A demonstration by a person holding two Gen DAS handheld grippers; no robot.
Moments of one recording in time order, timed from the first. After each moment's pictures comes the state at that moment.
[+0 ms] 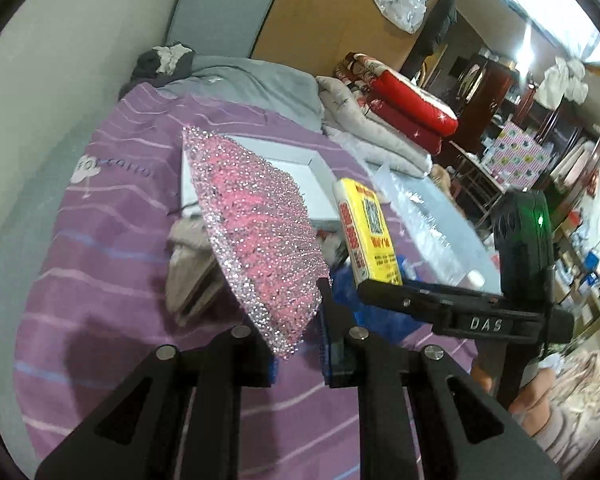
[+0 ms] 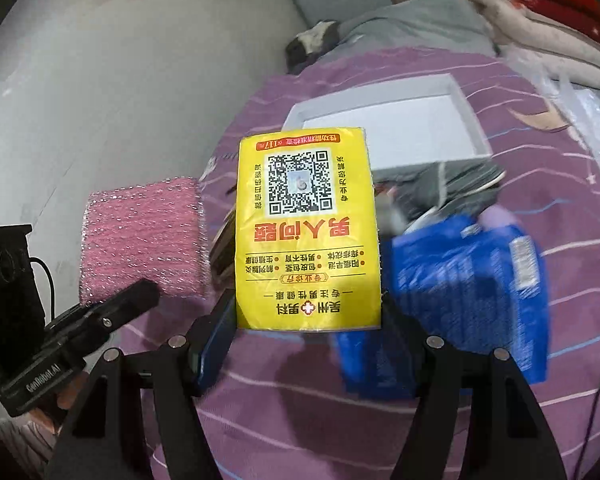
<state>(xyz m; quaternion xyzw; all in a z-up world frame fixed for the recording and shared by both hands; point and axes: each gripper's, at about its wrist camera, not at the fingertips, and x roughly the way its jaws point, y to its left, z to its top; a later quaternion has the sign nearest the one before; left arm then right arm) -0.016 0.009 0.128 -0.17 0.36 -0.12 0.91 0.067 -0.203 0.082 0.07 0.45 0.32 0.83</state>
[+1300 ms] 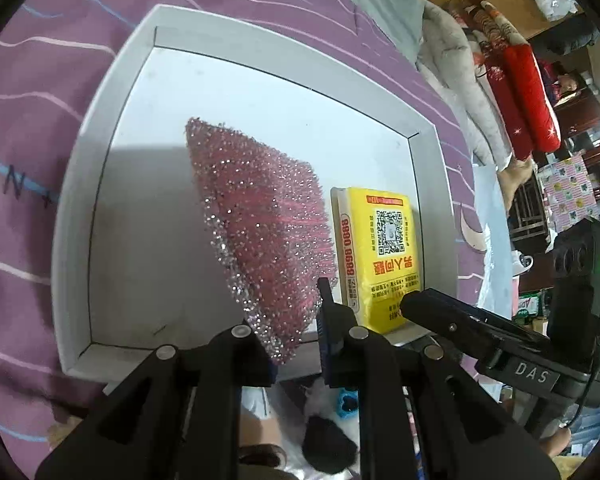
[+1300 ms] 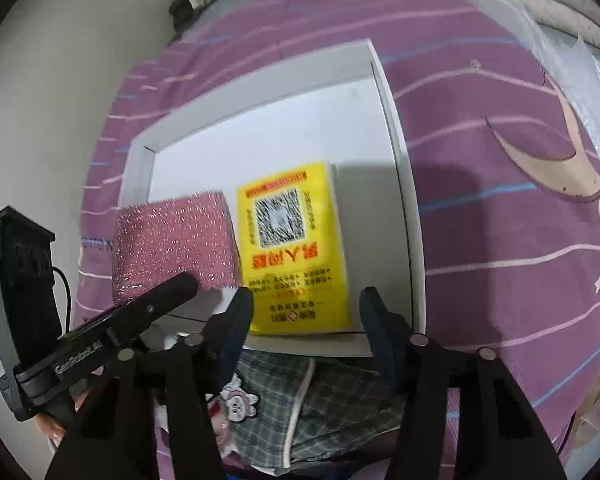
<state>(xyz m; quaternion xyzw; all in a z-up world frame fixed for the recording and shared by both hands) 0.198 0.012 0.019 -0.28 0.55 -0.06 0.78 0.280 -0.204 0.029 0.05 0.61 0.21 0.76</state>
